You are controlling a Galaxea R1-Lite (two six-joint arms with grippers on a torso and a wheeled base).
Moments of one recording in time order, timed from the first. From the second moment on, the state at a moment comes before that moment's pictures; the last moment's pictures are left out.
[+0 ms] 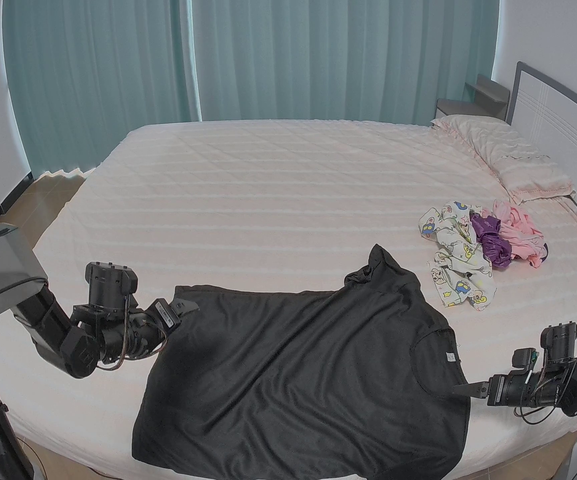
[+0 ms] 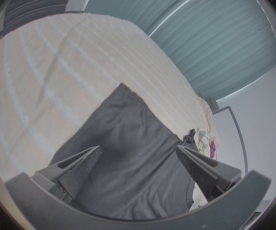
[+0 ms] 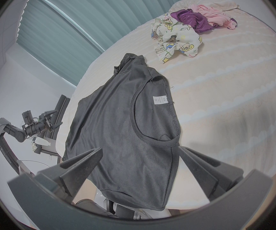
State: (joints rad) left arm -0.21 2.03 -0.60 -0.79 -0.11 -0.85; right arm -0.08 2.09 -0.02 -1.22 0.49 0.22
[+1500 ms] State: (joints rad) left arm -0.08 2.59 -1.38 -0.65 0.08 -0.56; right arm 0.02 2.09 -0.12 -1.33 0.37 0.44
